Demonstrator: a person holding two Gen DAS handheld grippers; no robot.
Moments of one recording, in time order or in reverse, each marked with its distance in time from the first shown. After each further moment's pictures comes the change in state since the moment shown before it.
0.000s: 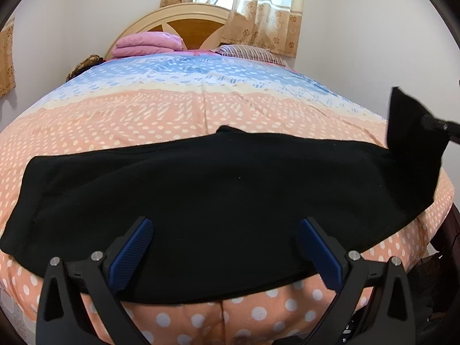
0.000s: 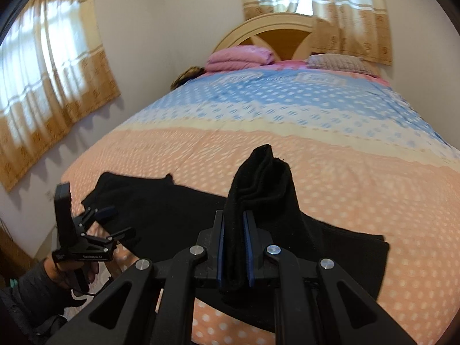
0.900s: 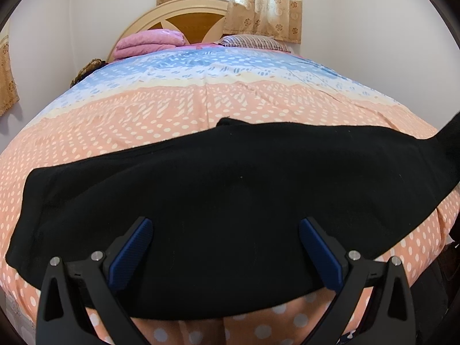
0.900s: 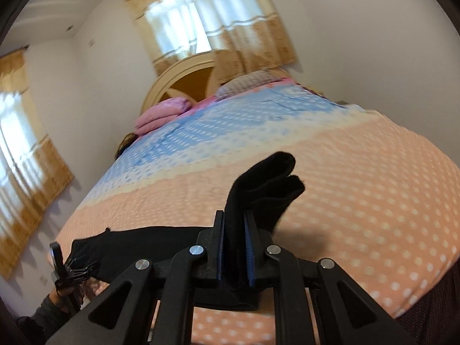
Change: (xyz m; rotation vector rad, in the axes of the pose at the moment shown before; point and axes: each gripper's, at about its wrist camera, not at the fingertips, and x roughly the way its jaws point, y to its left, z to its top) left arm 0.019 -0.010 0.004 0.064 0.049 0.080; right arm -0.169 -0.184 -0.062 0.353 -0.224 -0.187
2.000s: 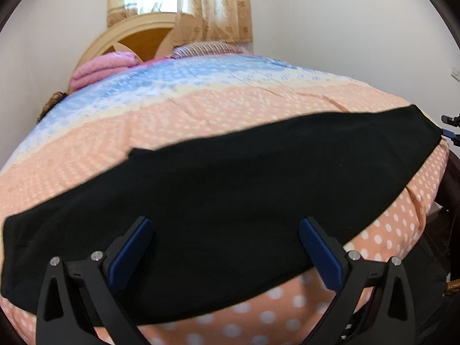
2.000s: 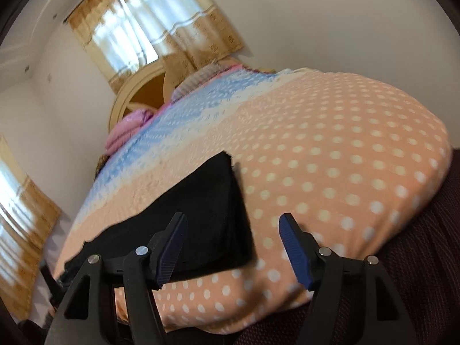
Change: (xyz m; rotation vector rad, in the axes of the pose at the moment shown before) left arm -0.008 -0.070 0.012 0.187 -0.054 -0.097; right arm -0.019 -0.153 -0.048 0.249 0.035 -0.096
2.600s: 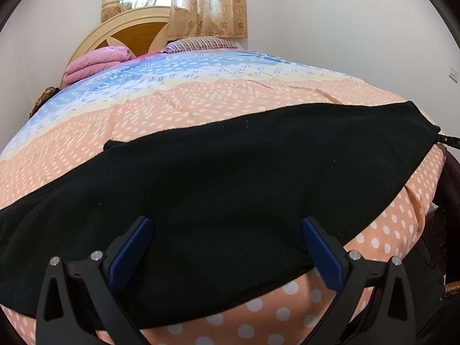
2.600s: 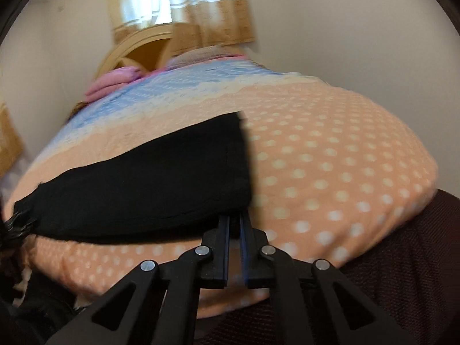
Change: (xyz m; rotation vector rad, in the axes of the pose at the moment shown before) left arm 0.020 -0.019 -0.003 -0.007 0.039 -0.056; right arm 0.011 0.033 -0.038 -0.272 0.021 -0.265
